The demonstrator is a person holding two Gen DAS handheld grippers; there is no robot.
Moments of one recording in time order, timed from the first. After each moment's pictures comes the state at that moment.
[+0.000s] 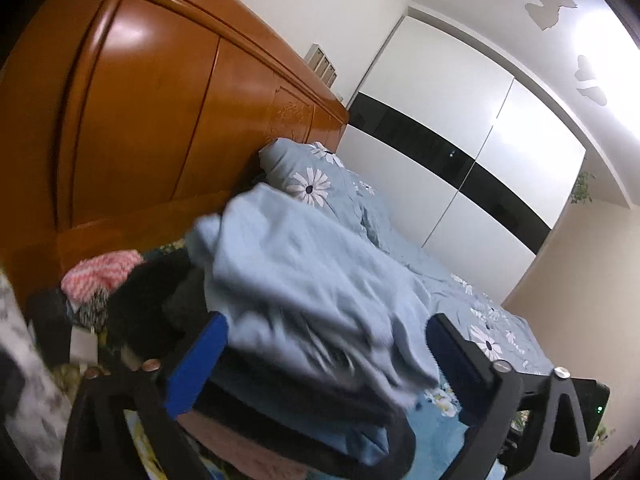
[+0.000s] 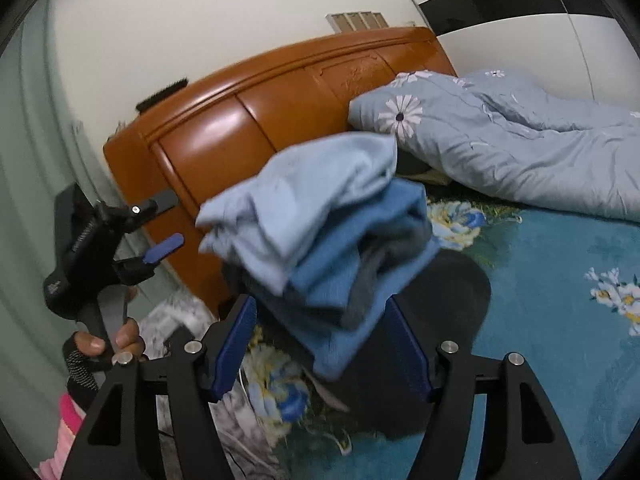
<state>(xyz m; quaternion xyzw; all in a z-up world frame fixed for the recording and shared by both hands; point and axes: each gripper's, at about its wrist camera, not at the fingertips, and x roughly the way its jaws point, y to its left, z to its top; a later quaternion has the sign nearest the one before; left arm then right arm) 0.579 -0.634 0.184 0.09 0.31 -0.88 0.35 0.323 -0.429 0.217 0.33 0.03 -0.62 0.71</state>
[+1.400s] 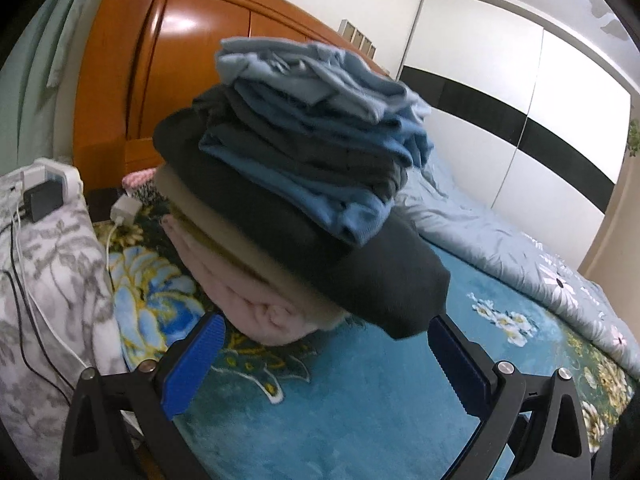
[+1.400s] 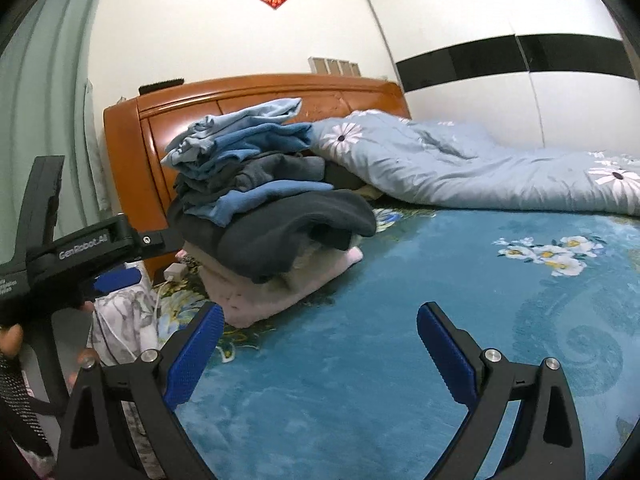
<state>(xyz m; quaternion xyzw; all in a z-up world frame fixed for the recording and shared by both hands) 0.510 -0.462 0.039 0.15 0.26 -0.82 0.48 0.299 -0.274 0.073 0.20 0.02 -0.72 0.67</state>
